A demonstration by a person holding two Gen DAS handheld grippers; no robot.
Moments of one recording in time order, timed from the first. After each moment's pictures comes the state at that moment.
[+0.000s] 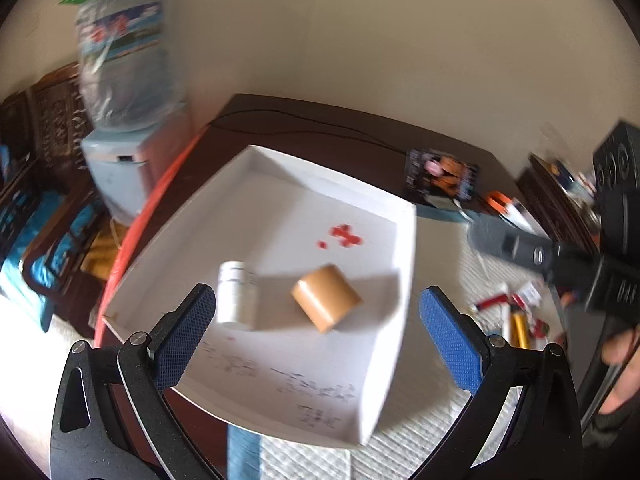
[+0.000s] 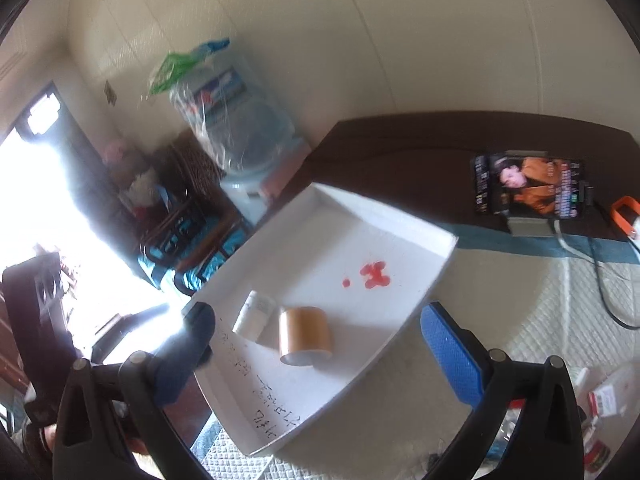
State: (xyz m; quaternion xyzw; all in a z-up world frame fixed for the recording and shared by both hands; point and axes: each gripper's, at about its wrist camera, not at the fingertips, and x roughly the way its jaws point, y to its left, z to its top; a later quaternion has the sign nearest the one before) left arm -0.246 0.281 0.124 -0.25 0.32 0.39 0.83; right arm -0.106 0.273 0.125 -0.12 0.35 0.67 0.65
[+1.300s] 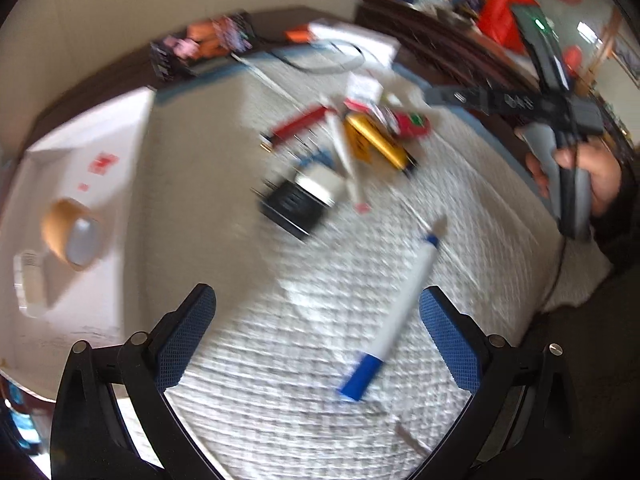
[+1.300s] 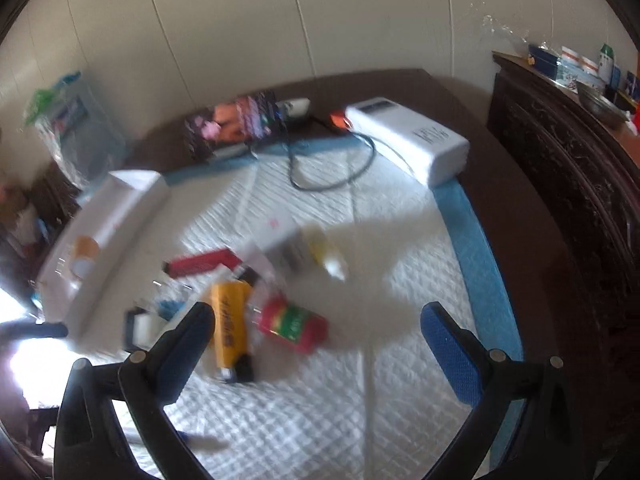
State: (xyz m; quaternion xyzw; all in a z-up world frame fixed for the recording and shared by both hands) left arm -0.136 0.135 0.048 -0.13 0.50 0.10 0.85; right arm 0.048 0.085 0.056 -0.15 0.37 0.46 0.79
